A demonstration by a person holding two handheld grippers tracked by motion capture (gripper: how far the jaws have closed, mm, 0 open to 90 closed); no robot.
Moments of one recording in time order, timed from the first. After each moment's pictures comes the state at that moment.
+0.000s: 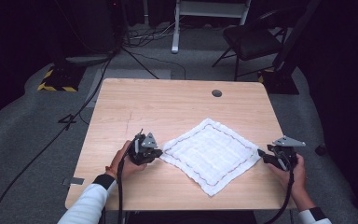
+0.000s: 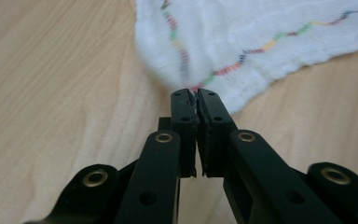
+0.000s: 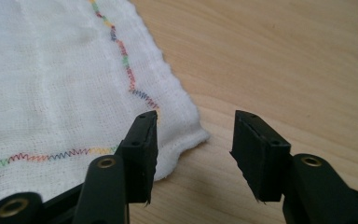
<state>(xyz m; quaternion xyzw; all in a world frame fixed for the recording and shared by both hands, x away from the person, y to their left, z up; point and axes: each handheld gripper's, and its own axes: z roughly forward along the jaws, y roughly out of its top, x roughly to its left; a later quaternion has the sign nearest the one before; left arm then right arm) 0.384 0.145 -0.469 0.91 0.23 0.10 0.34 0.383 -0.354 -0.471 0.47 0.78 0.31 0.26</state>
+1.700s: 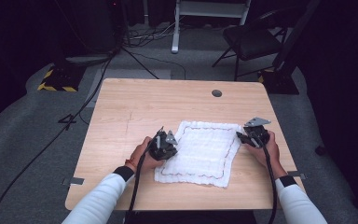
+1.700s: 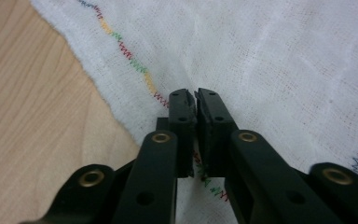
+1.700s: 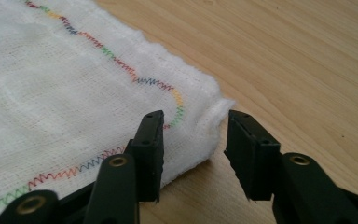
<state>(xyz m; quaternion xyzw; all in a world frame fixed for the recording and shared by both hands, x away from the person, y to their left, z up) 0.416 0.084 -0.480 0.92 0.23 0.09 0.29 0.473 -0.293 -0.487 0.41 0.82 0.29 0.26</state>
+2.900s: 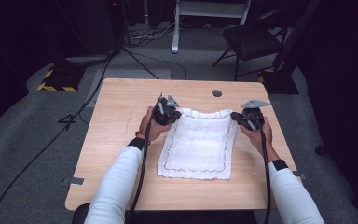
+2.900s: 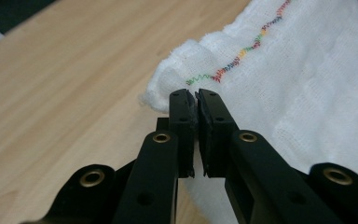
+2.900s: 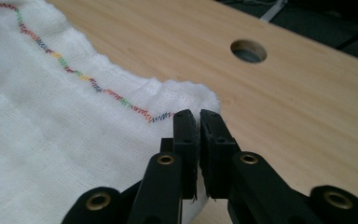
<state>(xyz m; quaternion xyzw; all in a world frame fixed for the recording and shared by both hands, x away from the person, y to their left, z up) 0.515 0.083 -0.433 0.86 0.31 0.18 0.38 0.507 -0.266 -0.435 0.38 0.81 0.38 0.24</state>
